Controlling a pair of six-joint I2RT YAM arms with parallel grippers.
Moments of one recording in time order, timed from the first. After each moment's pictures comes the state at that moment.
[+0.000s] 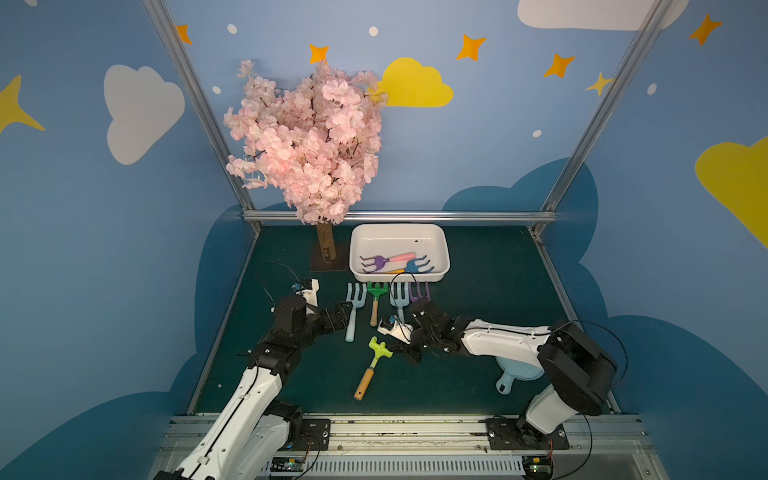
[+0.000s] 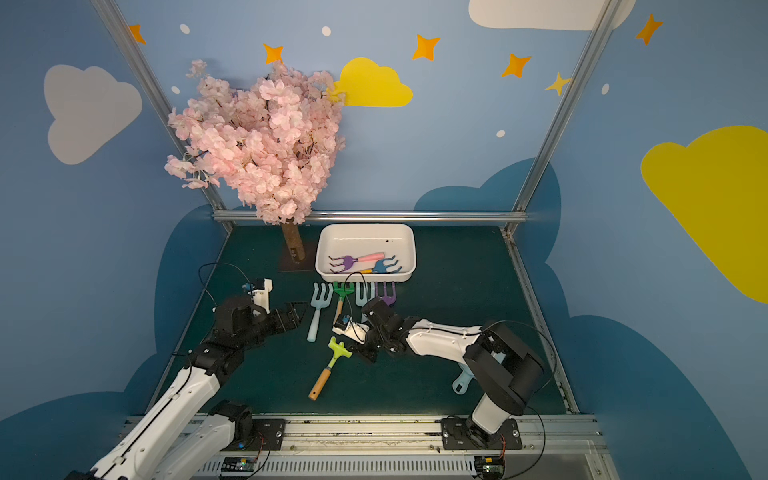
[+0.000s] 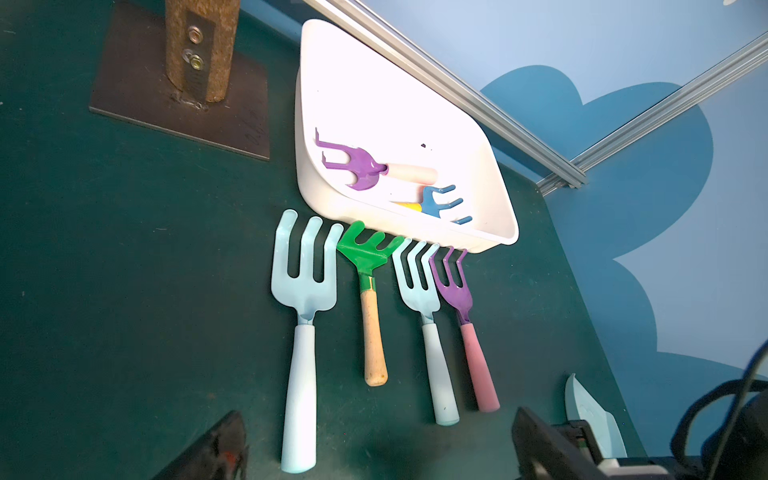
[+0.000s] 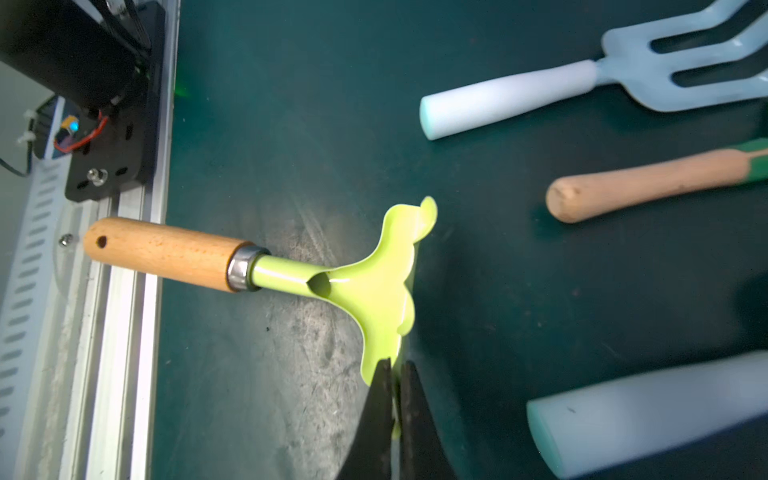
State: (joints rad) left arm -0.21 0.79 0.52 -0.26 0.26 -0.54; right arm 0.95 1.65 0.87 -0.10 -0.42 -0.28
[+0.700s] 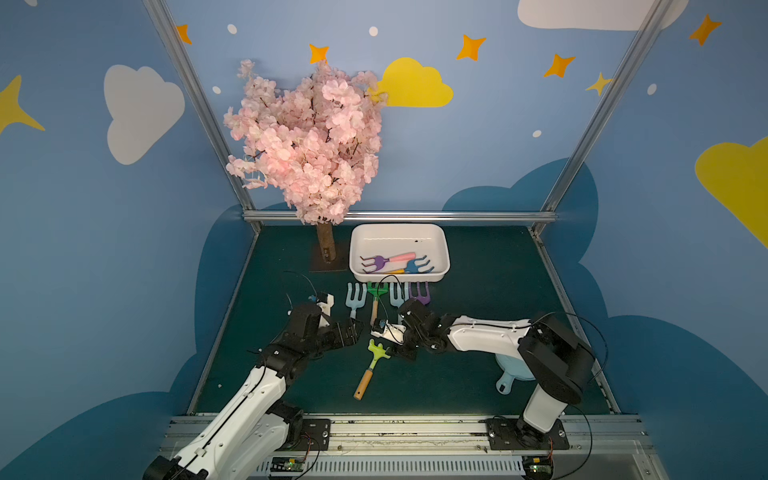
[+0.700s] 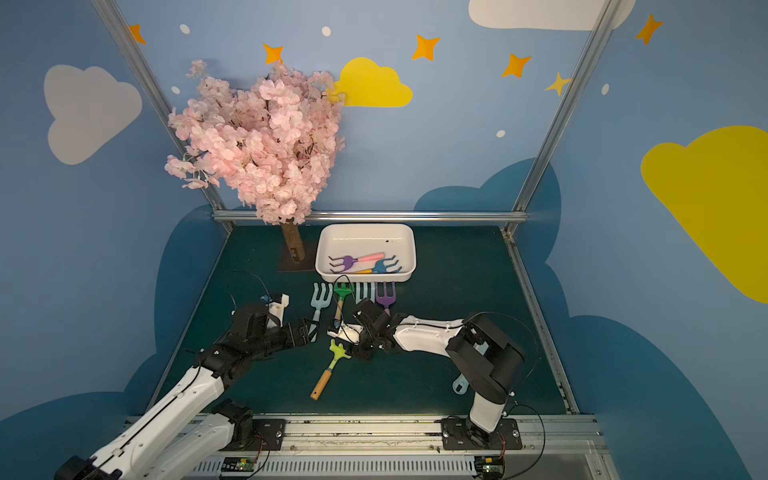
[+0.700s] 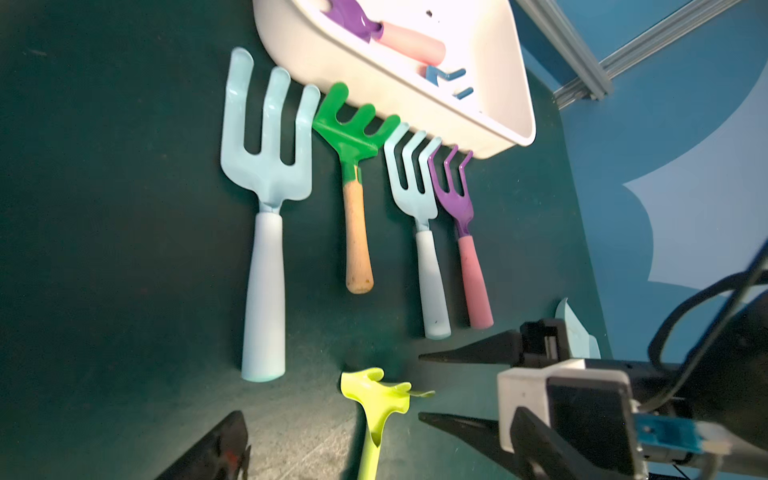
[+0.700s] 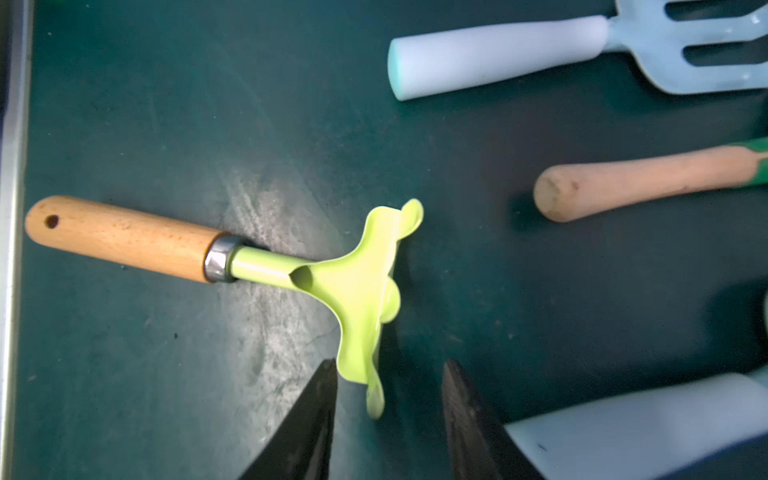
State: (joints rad) left arm -0.39 0.84 0.50 -0.38 0.27 -0.61; right arm 0.96 1.72 0.95 -0.18 -0.28 -0.35
